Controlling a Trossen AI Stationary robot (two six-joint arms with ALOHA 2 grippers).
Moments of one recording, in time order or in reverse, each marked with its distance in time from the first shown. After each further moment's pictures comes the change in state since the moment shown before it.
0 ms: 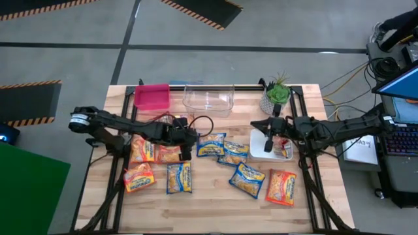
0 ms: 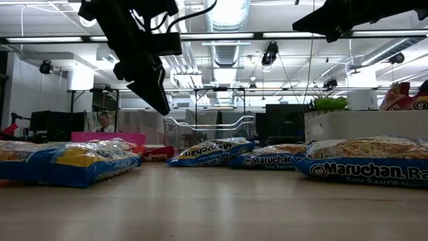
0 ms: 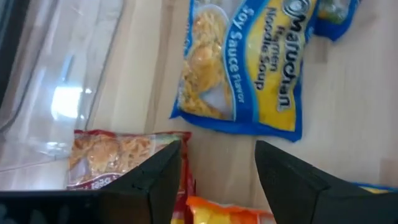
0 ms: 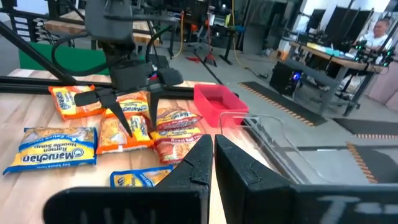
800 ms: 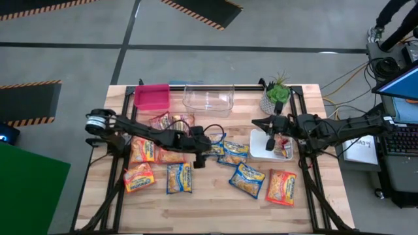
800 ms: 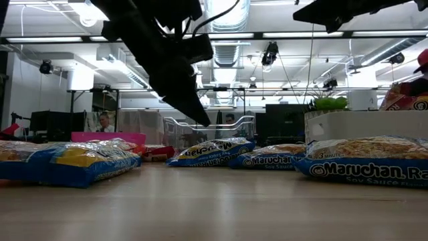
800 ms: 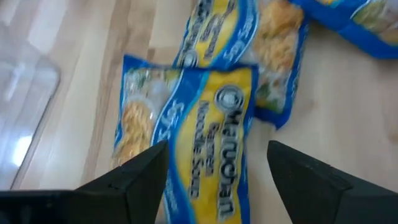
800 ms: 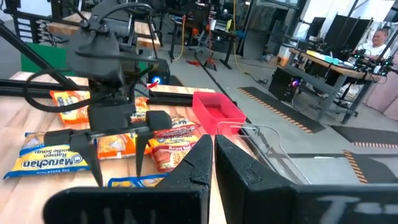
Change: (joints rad) left arm -0.037 0.210 0.037 0.375 0.073 0.031; right arm 0.000 -0.011 0.062 -0.062 -0.008 -0.027
